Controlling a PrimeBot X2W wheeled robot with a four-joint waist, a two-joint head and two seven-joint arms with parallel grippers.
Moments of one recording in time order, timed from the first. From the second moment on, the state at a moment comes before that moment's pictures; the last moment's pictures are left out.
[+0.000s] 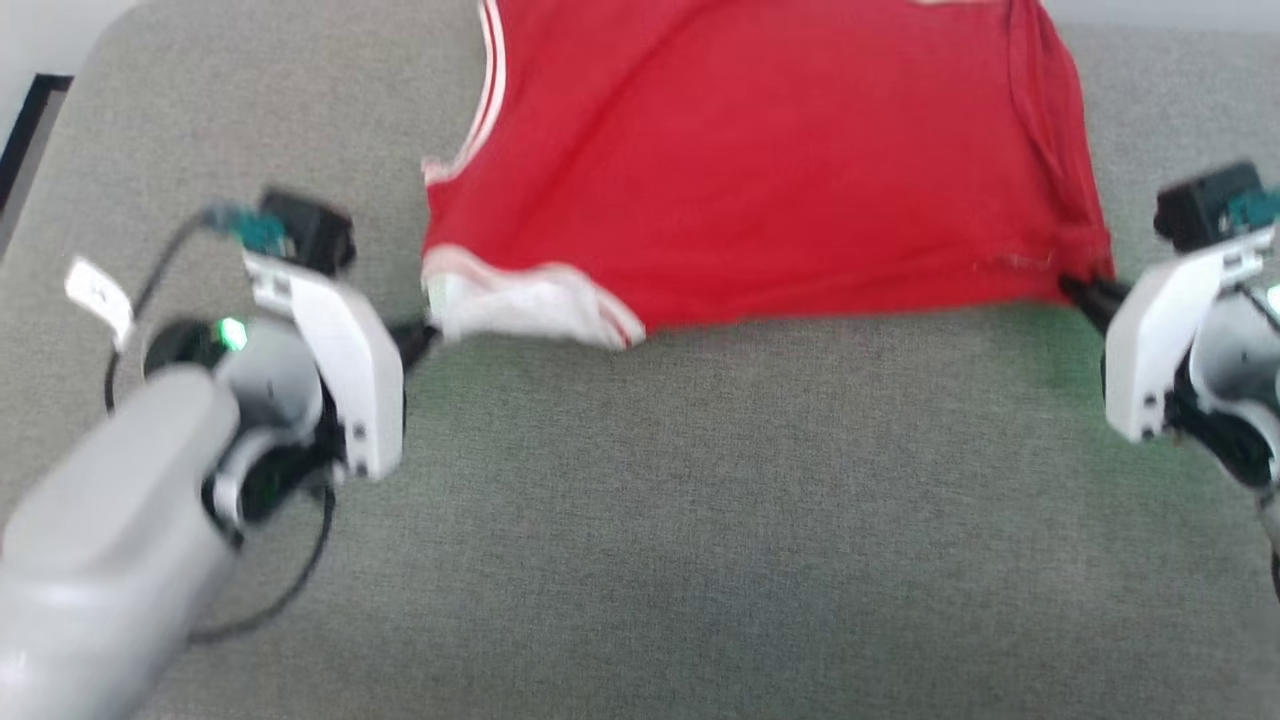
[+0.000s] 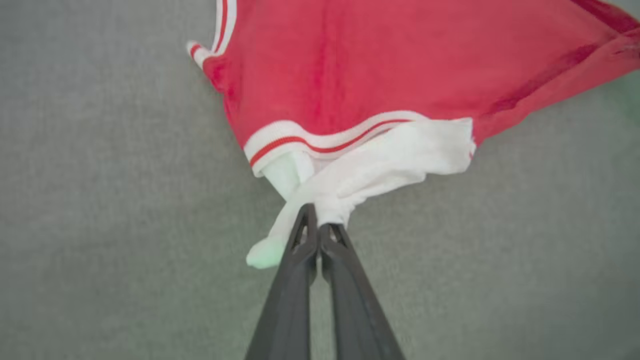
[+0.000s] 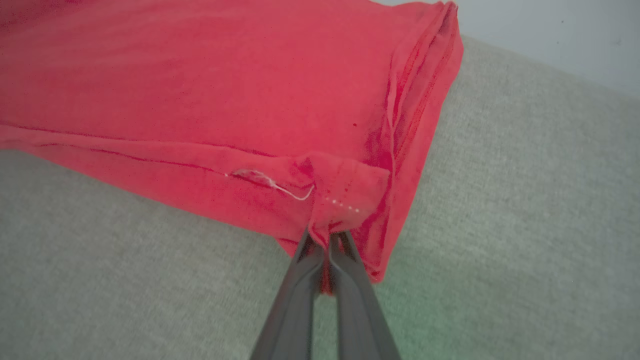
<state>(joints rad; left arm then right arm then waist) -0.85 0.60 -0.82 0.43 -1.03 -0.05 0.38 -0.73 -0.55 0.45 0.53 0.66 0.13 0.41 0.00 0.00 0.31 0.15</state>
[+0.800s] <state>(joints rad) -0.27 0.90 -0.85 -0.28 -1.19 0.39 0.49 0.09 -0.70 0.09 -0.23 0.81 0.13 0.89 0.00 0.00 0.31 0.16</state>
